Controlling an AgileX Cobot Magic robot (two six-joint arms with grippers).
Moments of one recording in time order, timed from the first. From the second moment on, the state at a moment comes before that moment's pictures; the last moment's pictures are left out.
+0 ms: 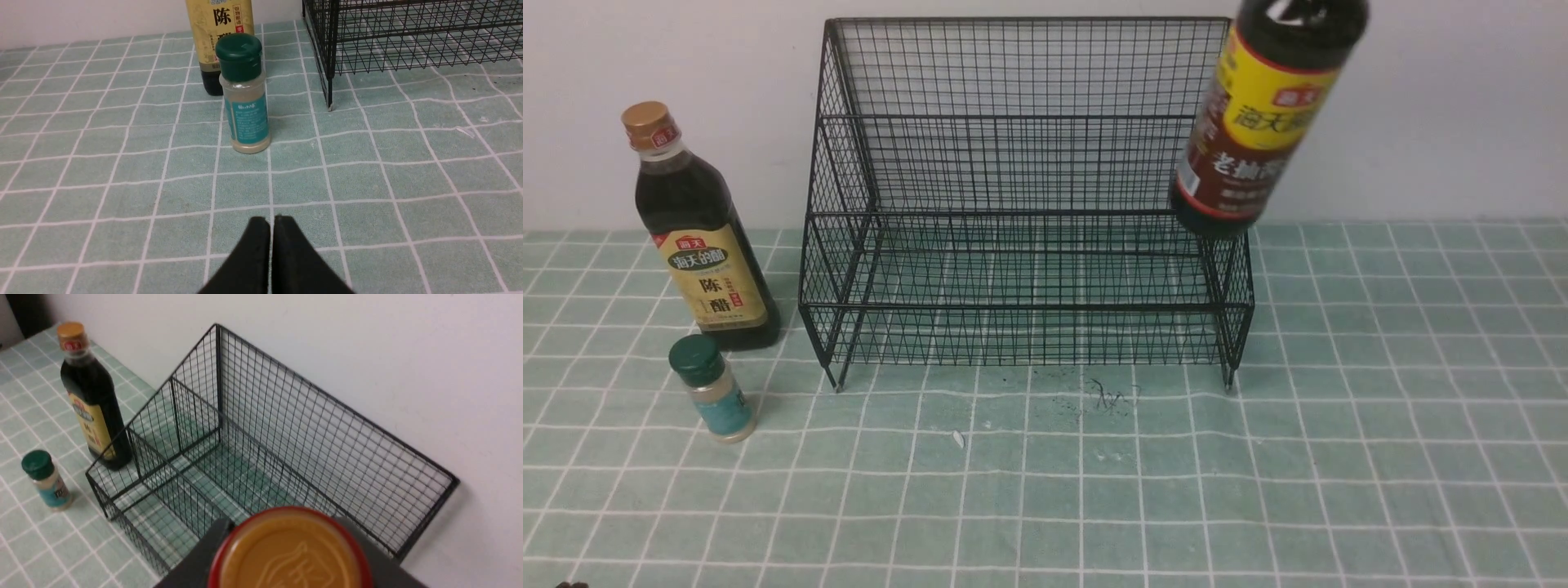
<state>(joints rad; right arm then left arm) 0.32 1.46 -1.71 0.47 0.89 -0.55 -0.03 -0.01 0.03 -0.03 0.38 0.05</state>
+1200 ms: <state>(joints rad) 0.33 1.92 -1.84 0.45 0.70 -0.56 -0.03 -0.01 0.03 -0.03 0.38 0.05</state>
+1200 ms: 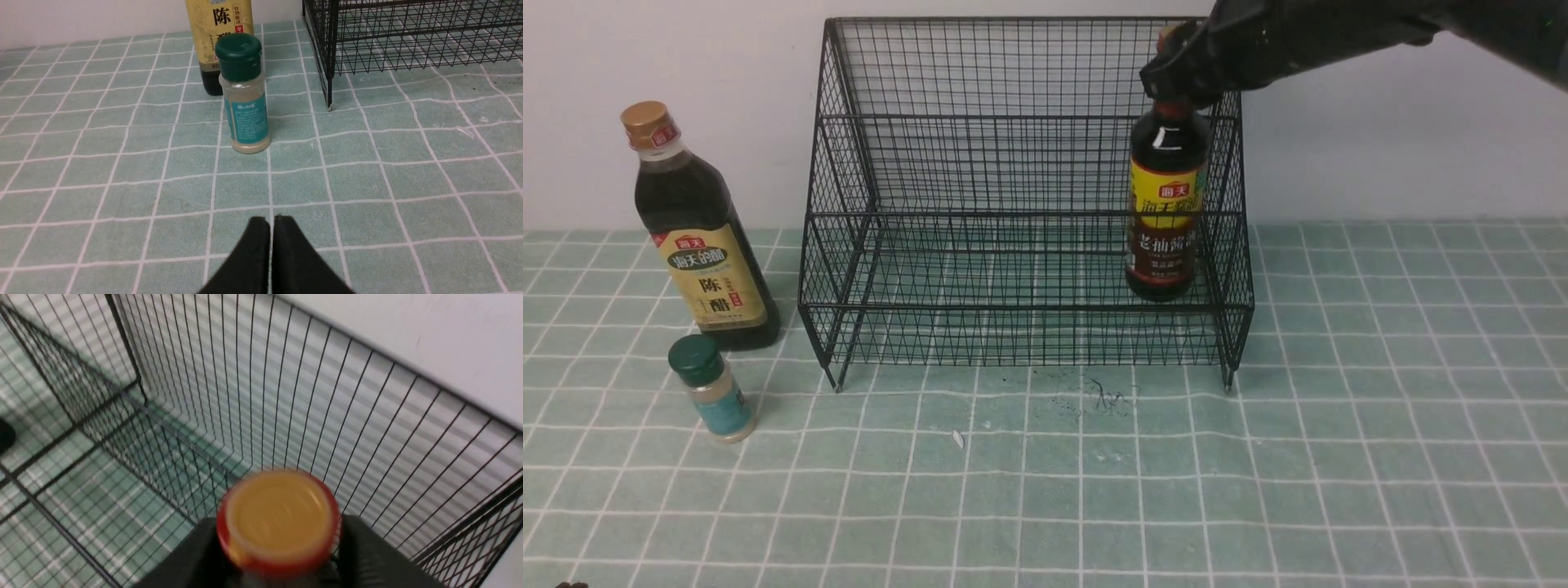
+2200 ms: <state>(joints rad) 0.33 0.73 -1.38 -0.06 0.98 0.12 -0.03 -0.01 0.03 -0.03 0.38 0.05</state>
